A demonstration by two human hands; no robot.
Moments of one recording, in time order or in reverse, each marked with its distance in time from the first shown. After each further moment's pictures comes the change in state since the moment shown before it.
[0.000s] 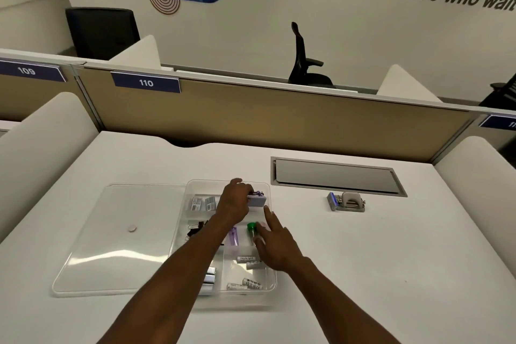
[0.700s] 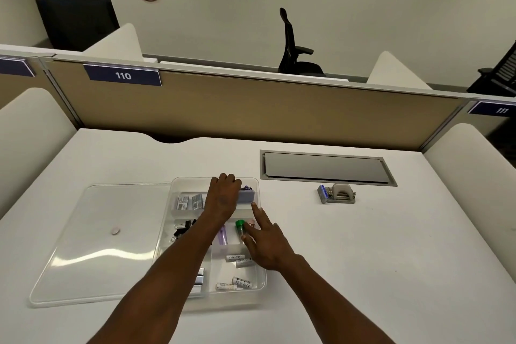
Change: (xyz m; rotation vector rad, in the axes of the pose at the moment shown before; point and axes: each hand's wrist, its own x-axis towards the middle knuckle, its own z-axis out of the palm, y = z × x) left_hand 0.018 -0.006 0.018 0.369 0.032 0.083; right_hand -0.003 0.006 -0.001 0.023 -0.049 -0.018
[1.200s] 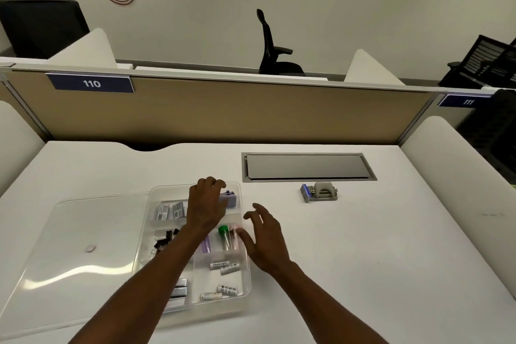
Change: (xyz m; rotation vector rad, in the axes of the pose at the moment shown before) left_hand -0.012 0.007 -0.006 -0.303 0.200 -0.038; right_hand -0.011 0.020 -0.003 0.184 0.461 0.032
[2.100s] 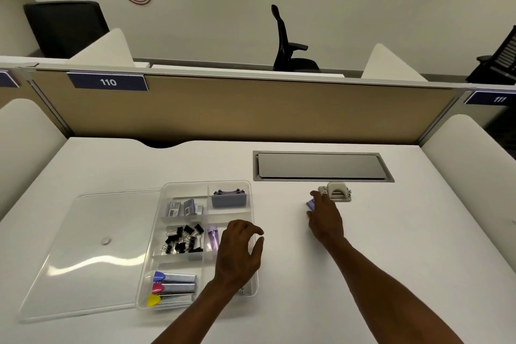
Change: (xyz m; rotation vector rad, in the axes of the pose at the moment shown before) left_hand -0.106 0.075 -0.002 -0.419 0.059 -0.010; right_hand 0.044 0.126 -0.054 -0.247 0.049 0.291
